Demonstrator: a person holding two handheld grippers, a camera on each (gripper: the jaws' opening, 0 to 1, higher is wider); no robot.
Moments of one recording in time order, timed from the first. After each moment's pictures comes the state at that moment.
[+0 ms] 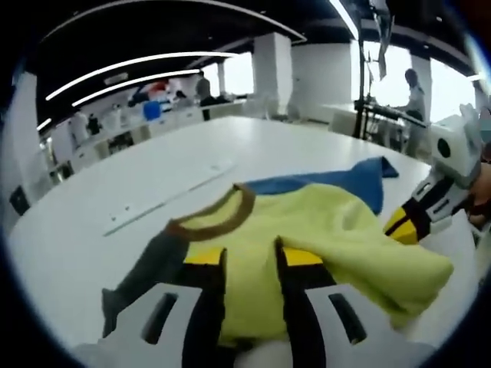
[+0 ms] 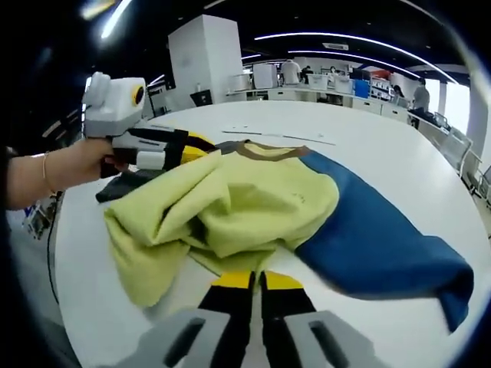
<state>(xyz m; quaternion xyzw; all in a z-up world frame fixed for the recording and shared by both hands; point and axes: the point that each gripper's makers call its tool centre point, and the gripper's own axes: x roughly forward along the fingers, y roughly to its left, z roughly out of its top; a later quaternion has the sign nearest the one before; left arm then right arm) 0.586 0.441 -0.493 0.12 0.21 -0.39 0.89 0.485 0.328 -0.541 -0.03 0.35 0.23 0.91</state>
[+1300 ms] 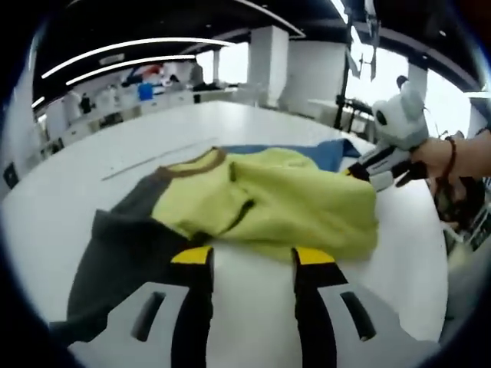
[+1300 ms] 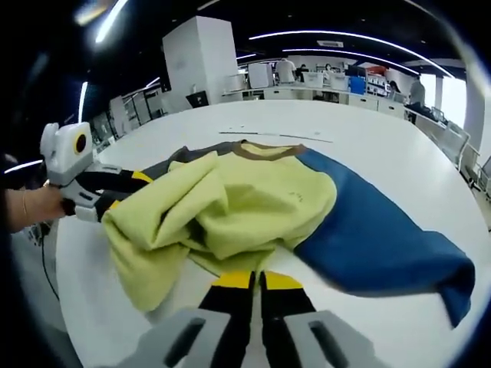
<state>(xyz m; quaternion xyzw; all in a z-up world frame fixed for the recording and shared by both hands) 0.498 0.472 -0.519 0.07 0.26 -0.40 0.87 0.486 0.327 -0.543 -0.02 0.36 0.22 0.91</state>
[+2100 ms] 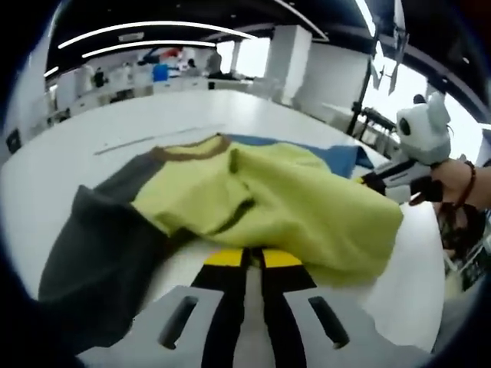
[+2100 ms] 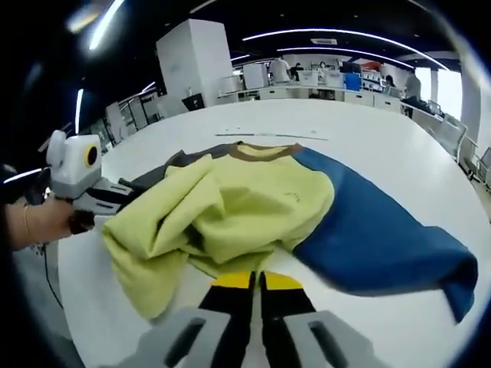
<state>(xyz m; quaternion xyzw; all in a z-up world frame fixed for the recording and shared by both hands) 0.509 0.457 -0.537 0.03 0.30 -0.38 0.88 0.488 0.327 -0.542 0.00 0.36 0.22 0.91</state>
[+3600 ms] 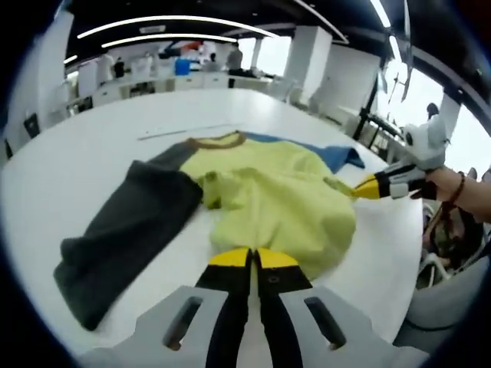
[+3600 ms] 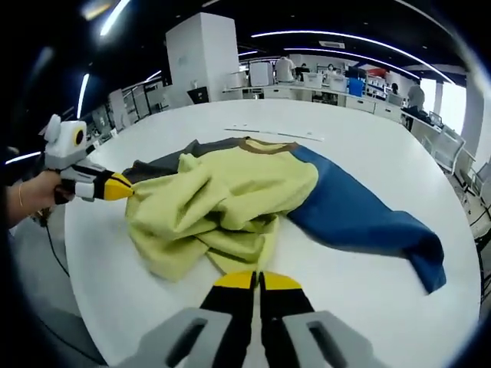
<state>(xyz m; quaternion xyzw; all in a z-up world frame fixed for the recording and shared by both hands) 0.432 0.518 -0.495 0.02 0.33 -0.33 0.89 0.418 0.304 -0.516 -0.04 0.36 0.21 0.91</state>
